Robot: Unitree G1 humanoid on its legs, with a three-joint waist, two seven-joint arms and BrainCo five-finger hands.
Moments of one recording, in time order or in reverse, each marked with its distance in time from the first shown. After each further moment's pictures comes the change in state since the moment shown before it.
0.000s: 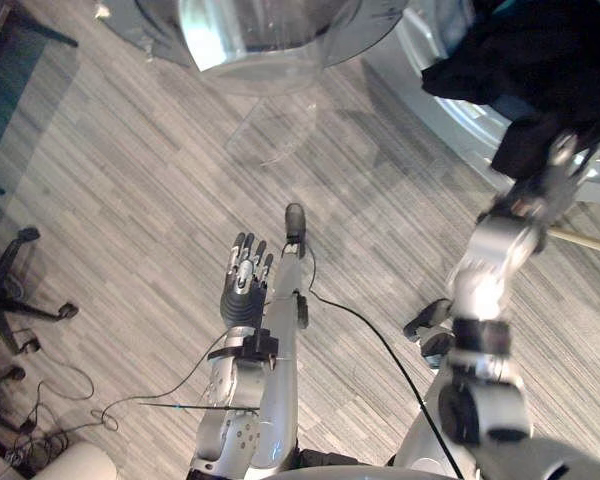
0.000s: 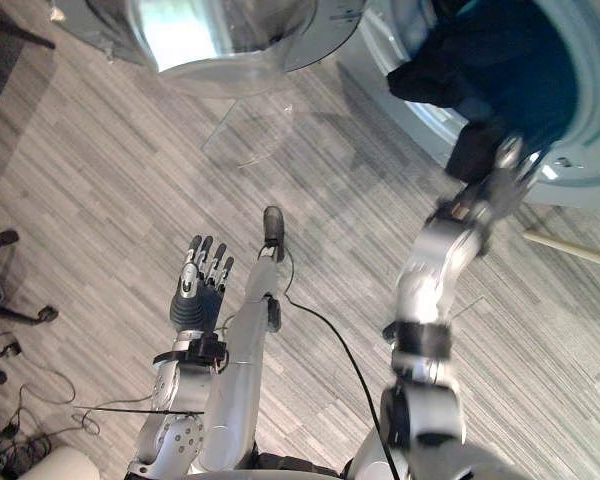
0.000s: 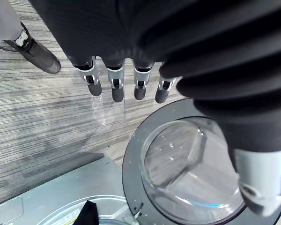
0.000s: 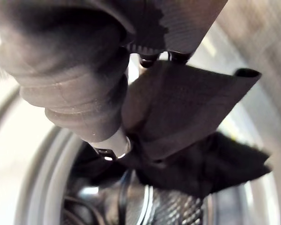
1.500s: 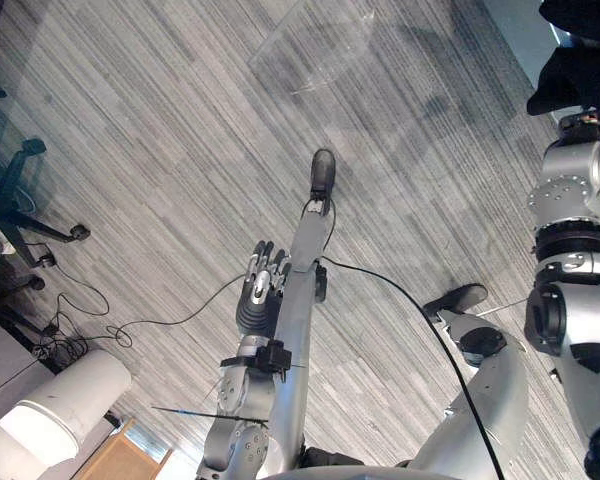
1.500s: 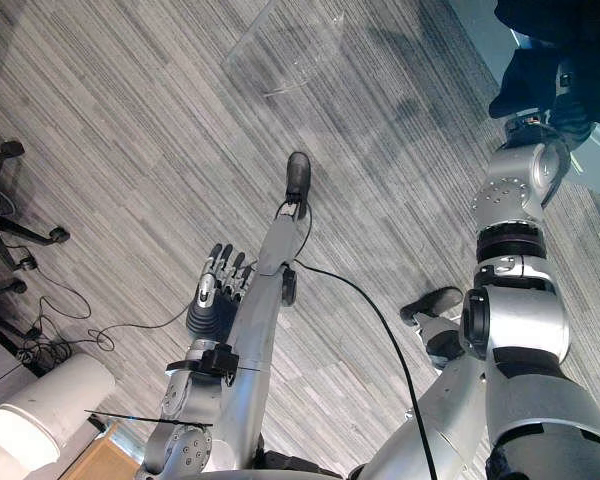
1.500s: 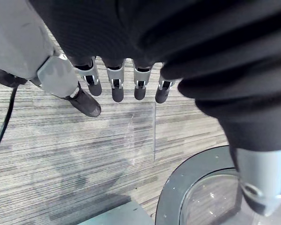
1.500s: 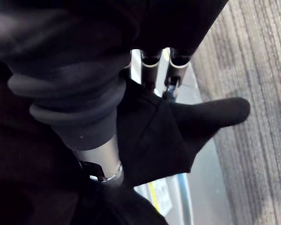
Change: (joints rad) left arm 0.030 -0.025 -0.063 -0.019 0.011 -0.016 -0.018; right arm -0.717 -0.614 0.123 0.860 0.332 0.132 -0.018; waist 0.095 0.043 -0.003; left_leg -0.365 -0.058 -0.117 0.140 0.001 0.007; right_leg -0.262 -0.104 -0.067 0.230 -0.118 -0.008
